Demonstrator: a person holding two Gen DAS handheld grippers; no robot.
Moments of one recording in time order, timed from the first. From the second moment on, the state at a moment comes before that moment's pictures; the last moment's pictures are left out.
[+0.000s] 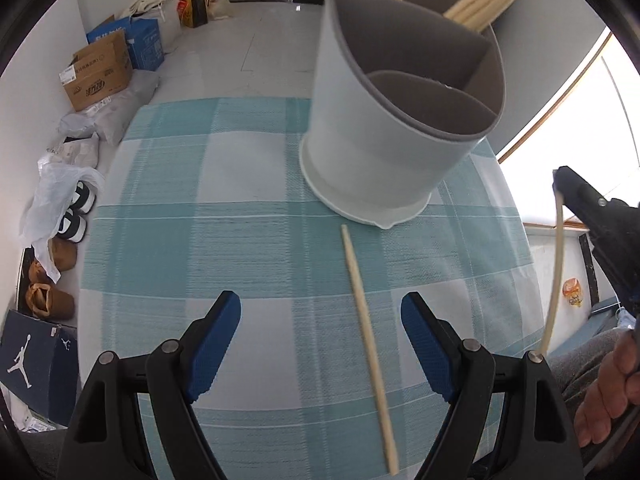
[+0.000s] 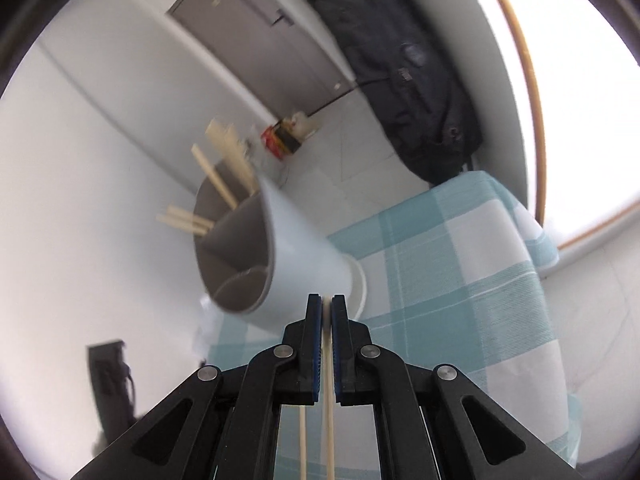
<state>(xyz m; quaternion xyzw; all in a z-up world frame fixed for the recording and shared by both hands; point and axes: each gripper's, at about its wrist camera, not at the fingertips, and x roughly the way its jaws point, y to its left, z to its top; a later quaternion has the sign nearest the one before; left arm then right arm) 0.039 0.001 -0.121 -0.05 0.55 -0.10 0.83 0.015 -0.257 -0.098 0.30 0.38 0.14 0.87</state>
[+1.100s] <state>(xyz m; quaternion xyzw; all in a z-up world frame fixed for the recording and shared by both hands) 0.020 -0.022 -0.131 0.09 0.58 -0.17 0.79 0.007 -0.307 -0.099 0.36 0.35 0.07 0.86</state>
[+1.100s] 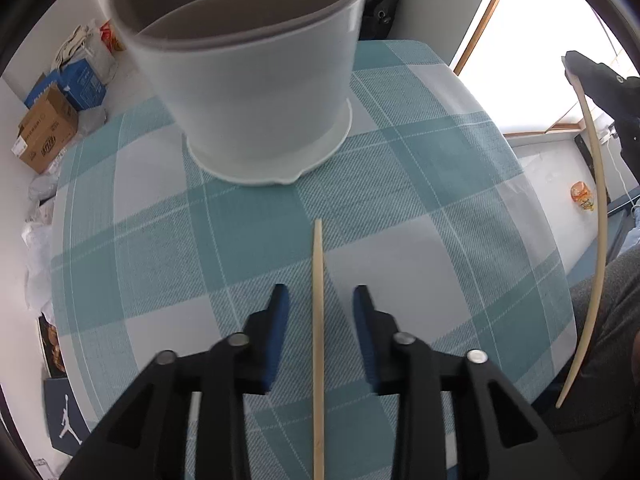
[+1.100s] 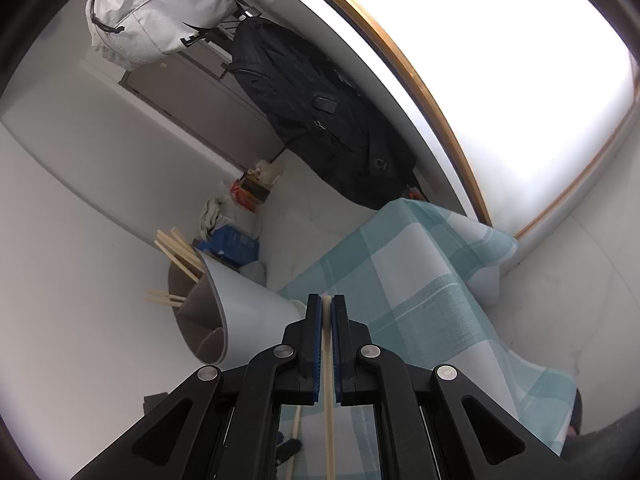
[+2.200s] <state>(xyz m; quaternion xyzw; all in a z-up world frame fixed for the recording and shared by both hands) 0.018 -0.018 -0.019 0.00 0.41 -0.19 0.89 -0.002 -0.260 -0.051 0.27 0.28 0.12 0.92</state>
